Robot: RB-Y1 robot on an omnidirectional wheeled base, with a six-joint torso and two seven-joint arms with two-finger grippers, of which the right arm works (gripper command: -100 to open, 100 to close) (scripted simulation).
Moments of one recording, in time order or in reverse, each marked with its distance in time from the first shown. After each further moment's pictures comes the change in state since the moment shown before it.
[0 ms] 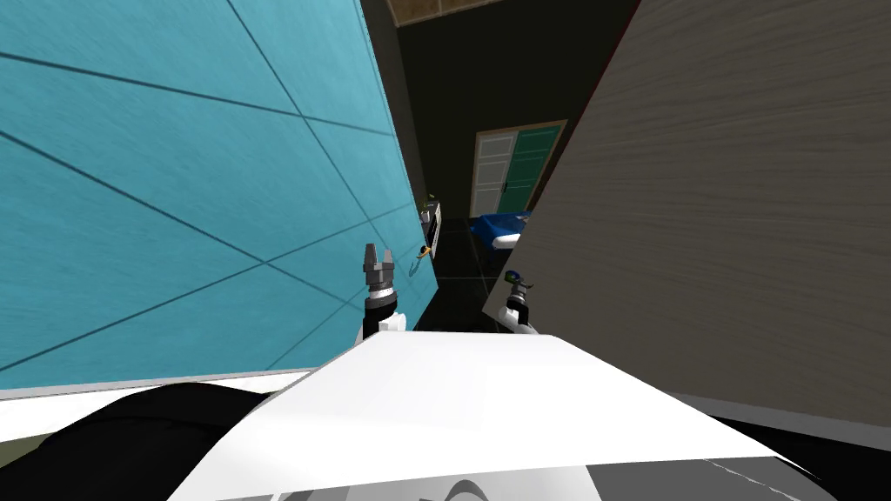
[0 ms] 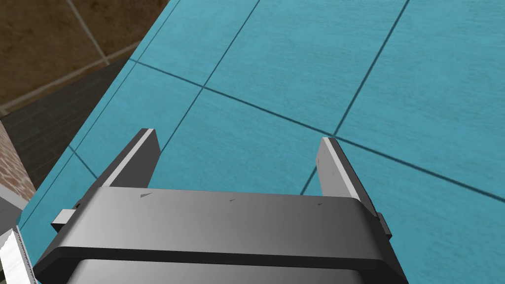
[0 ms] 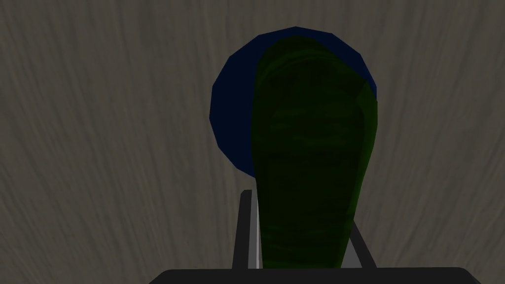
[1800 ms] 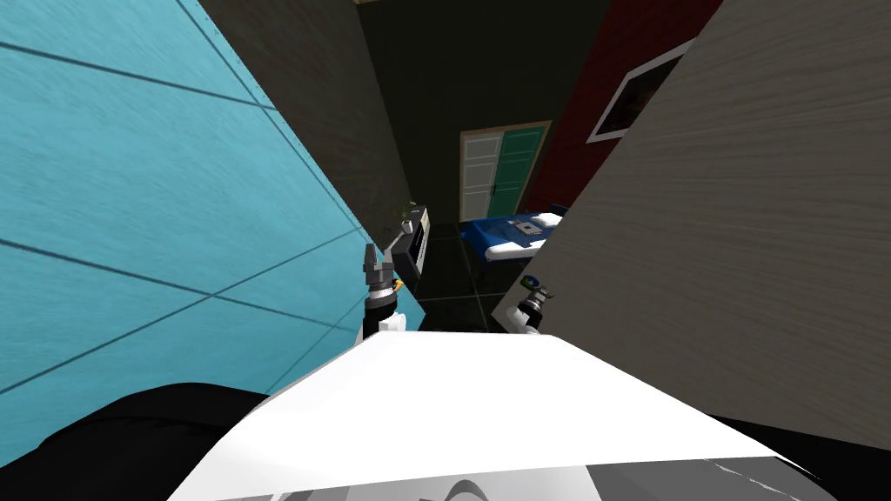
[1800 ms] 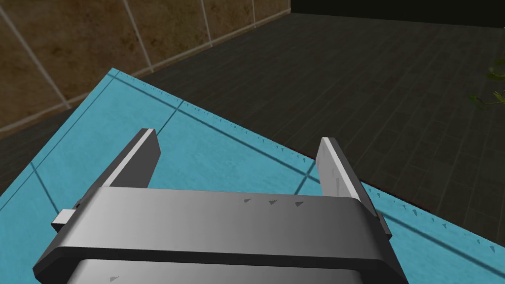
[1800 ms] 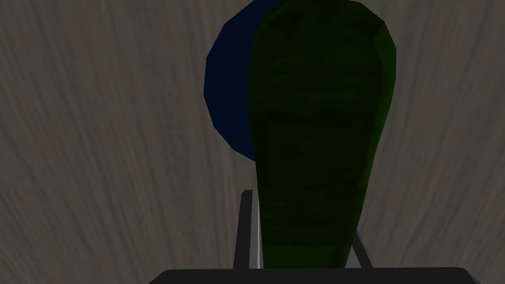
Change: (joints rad) arm -0.011 -0.015 -0.174 0.029 -0.155 -0.072 0.113
